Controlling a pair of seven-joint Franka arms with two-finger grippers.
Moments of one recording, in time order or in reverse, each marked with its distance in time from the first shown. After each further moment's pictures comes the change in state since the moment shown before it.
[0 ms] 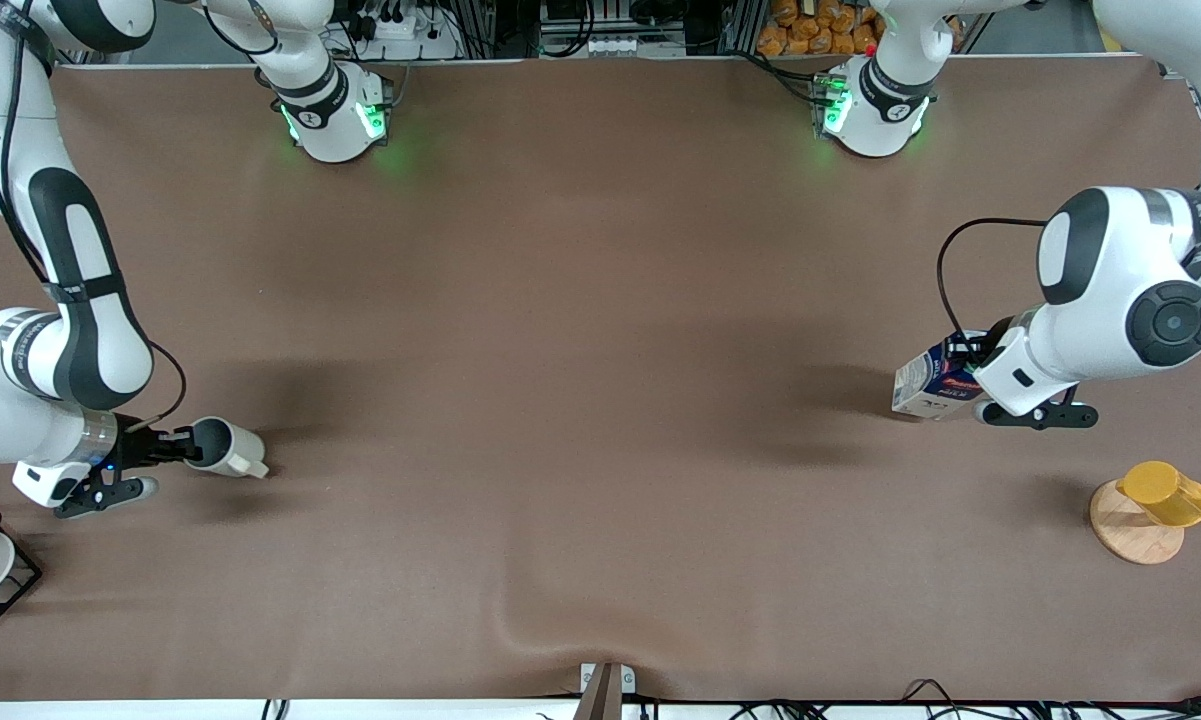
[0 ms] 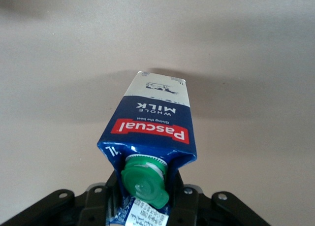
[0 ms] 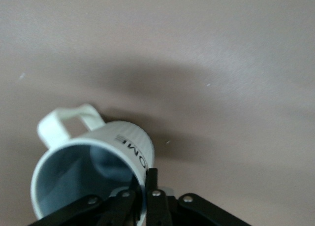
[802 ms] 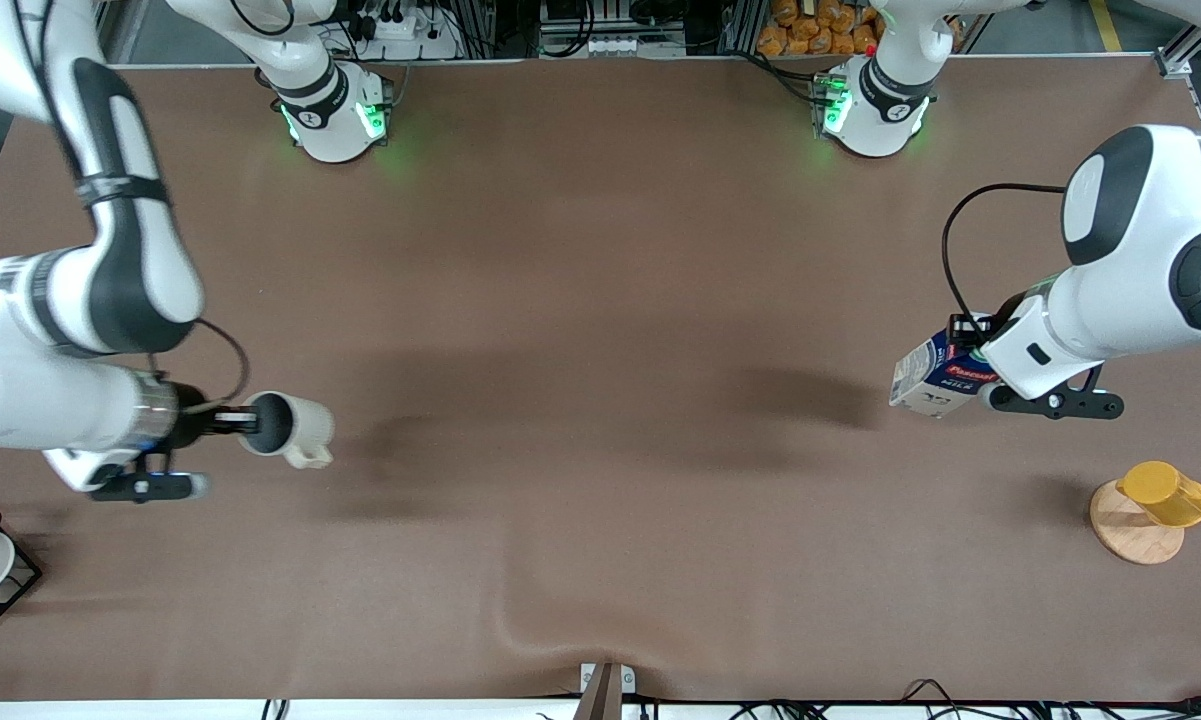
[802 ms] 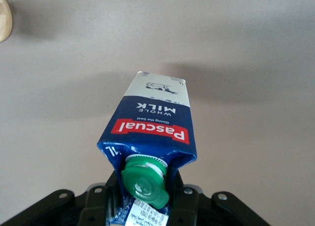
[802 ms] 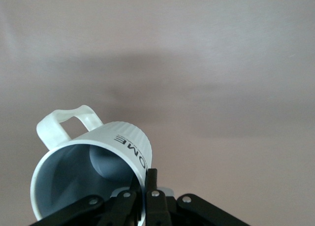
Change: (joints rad) left arm -0.023 -0.007 -0.055 0.212 0.000 -0.194 0.000; right arm 0.291 -0.152 0.020 0.166 0.011 -0.350 0.586
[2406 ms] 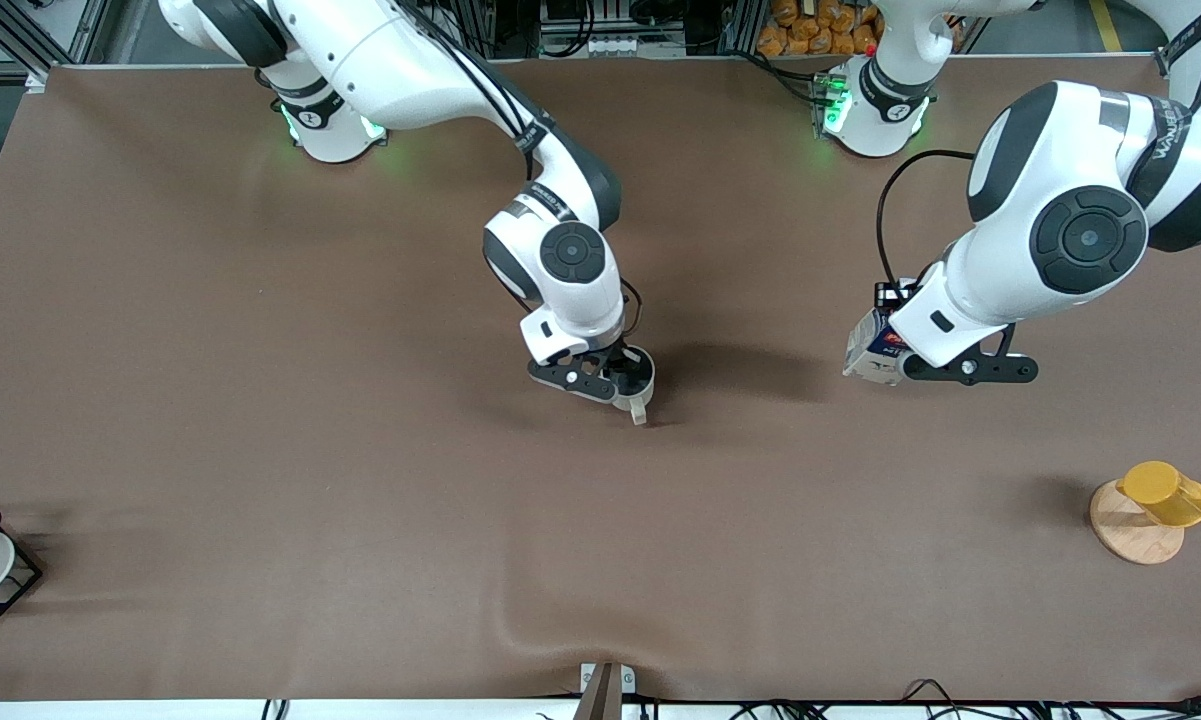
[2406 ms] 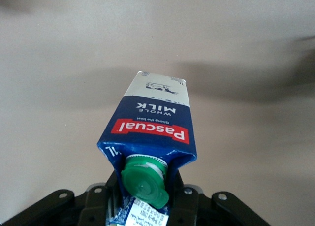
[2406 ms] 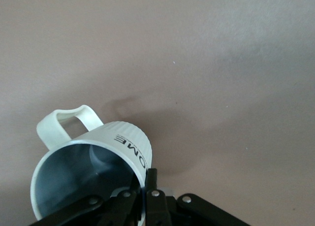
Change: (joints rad) left arm -0.123 -0.007 -0.033 0.024 0.000 -0.100 -0.202; right arm 0.691 0.276 -0.025 0.047 -0.096 0.430 1.005
